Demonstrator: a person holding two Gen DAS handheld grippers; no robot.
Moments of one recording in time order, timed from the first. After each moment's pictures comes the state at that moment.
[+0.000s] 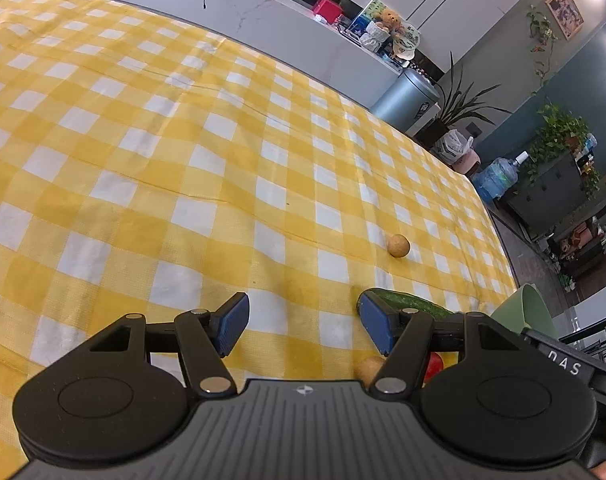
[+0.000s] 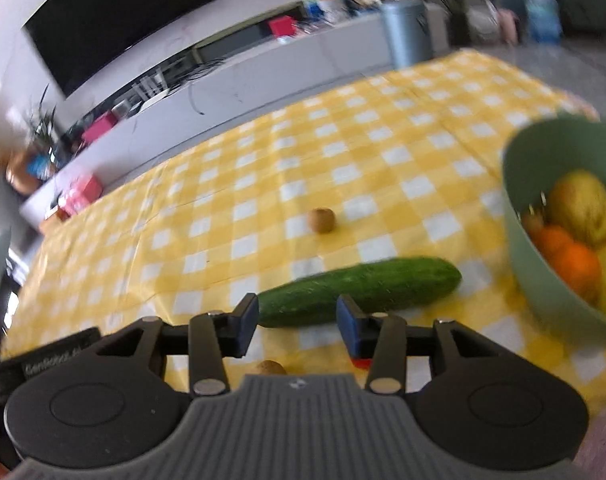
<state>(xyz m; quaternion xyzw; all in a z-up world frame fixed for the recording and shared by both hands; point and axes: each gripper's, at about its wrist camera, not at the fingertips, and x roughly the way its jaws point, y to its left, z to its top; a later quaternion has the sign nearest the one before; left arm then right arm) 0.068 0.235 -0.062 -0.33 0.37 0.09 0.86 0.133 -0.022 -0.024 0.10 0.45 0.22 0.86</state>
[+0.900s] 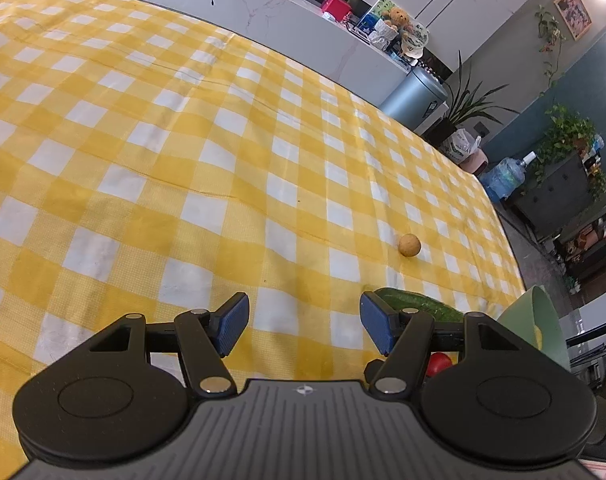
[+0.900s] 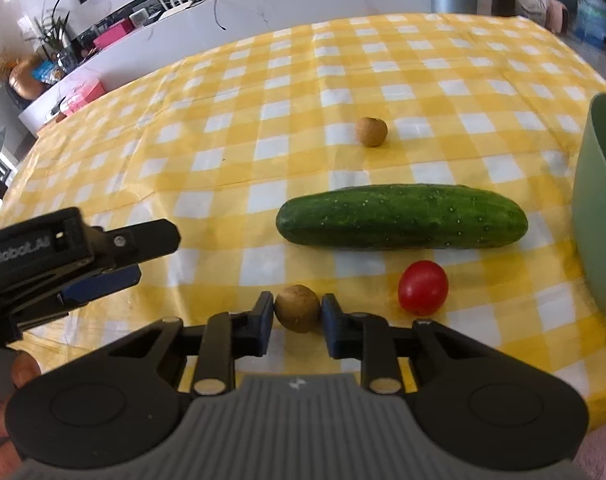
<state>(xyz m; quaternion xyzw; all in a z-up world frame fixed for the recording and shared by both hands) 0.069 0.236 -0.068 -0.33 0.38 0.10 0.86 0.121 0.029 -0.061 -0.02 0.51 0.26 0.82</state>
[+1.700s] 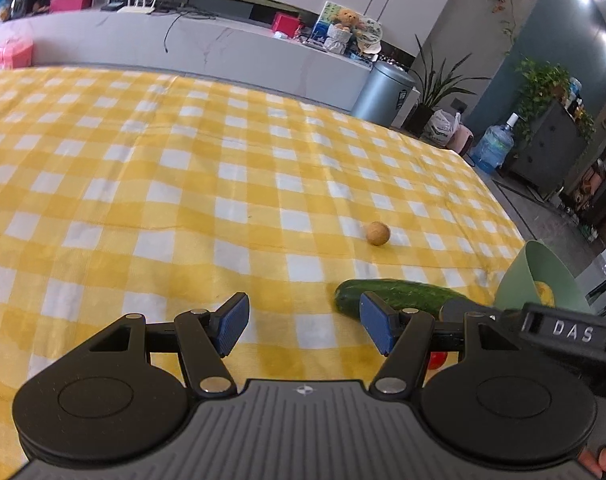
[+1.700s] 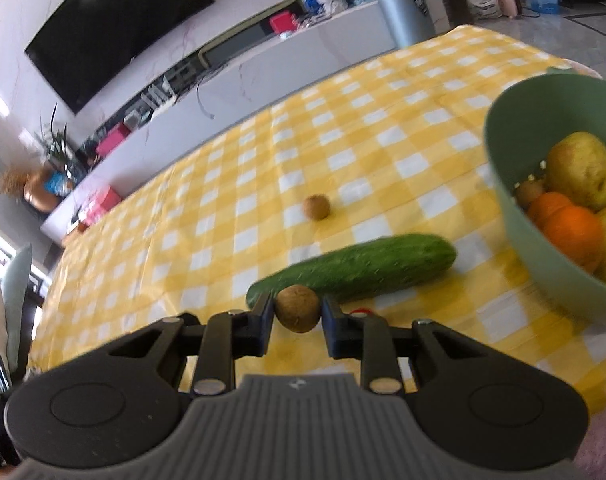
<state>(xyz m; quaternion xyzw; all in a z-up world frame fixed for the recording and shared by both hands) 0.081 0.187 -0.048 -0.22 0.36 0.08 0.90 0.131 -0.048 -0.033 0.15 0.44 0.24 0.85</state>
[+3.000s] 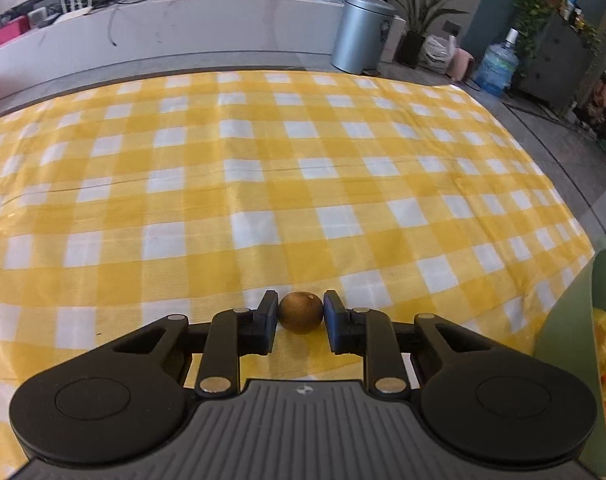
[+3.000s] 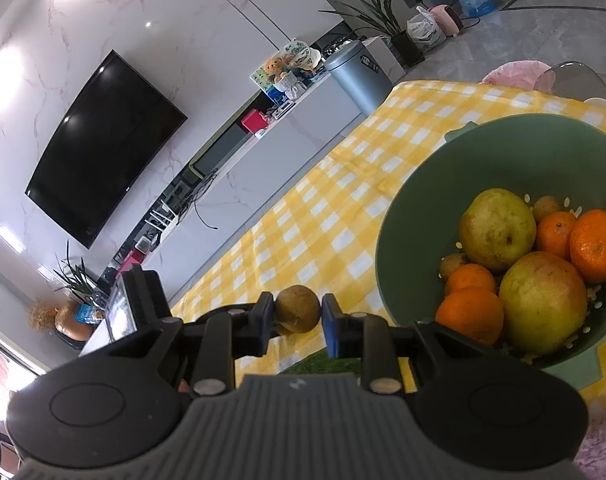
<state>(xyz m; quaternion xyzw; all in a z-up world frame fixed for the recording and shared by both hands) 0.246 0.138 -0.072 -0.12 0.45 0.07 0.88 0.133 -0.141 -0.002 0.31 0.36 0.19 0.86</state>
